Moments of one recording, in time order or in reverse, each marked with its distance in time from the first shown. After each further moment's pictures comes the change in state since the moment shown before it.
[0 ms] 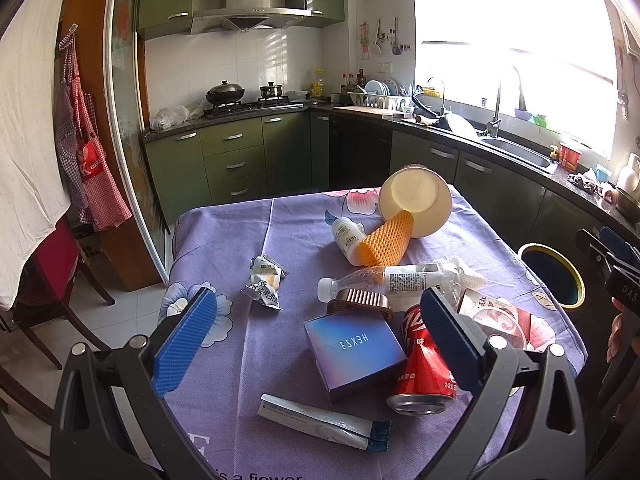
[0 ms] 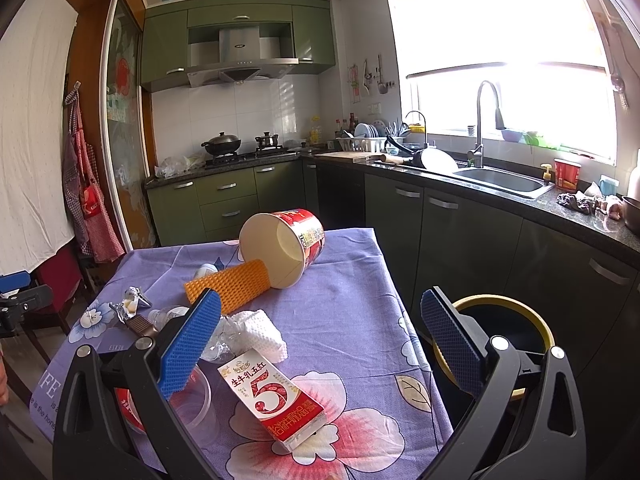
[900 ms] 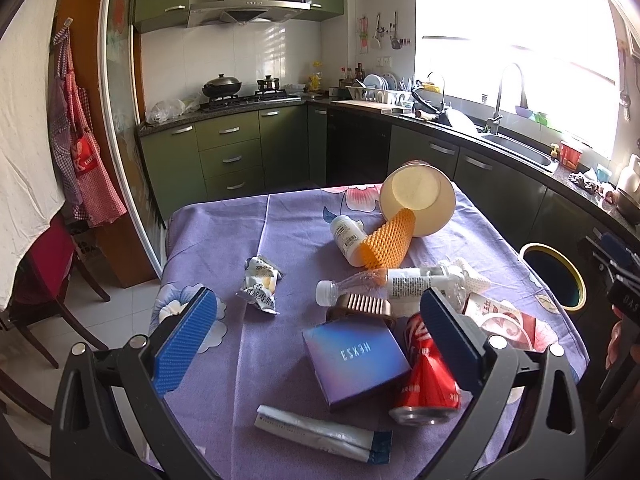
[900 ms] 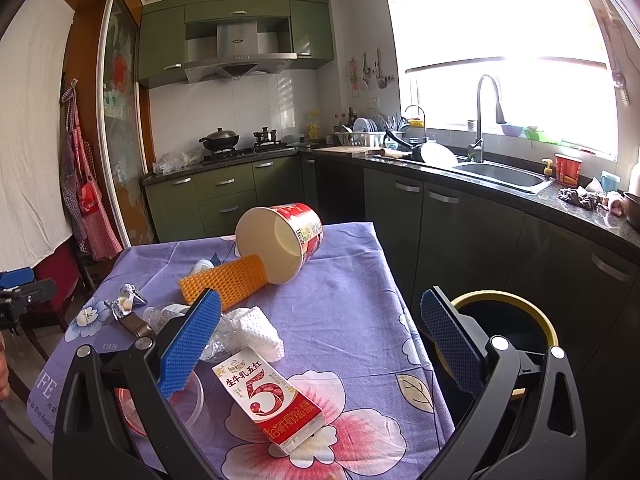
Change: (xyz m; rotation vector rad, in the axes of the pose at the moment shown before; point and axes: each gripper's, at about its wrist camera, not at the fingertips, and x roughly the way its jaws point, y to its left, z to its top) left arm 0.019 0.003 0.004 -0.007 0.024 -0.018; right arm 0.017 -0.005 0.003 0.005 0.042 0.014
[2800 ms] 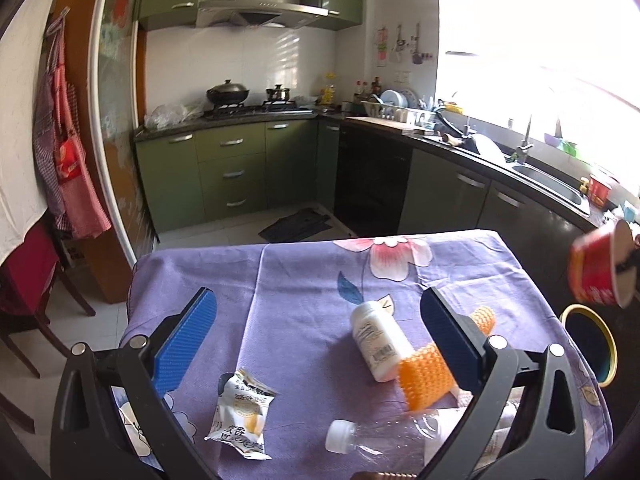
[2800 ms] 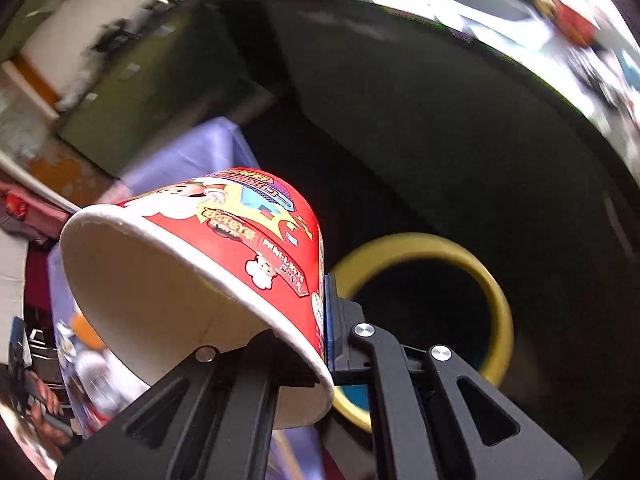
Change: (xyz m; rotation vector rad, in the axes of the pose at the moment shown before) left arm 0.139 0.014 0.081 -0.047 -0.047 0.013; right arm 0.250 -0.265 0.118 0.296 0.800 -0.124
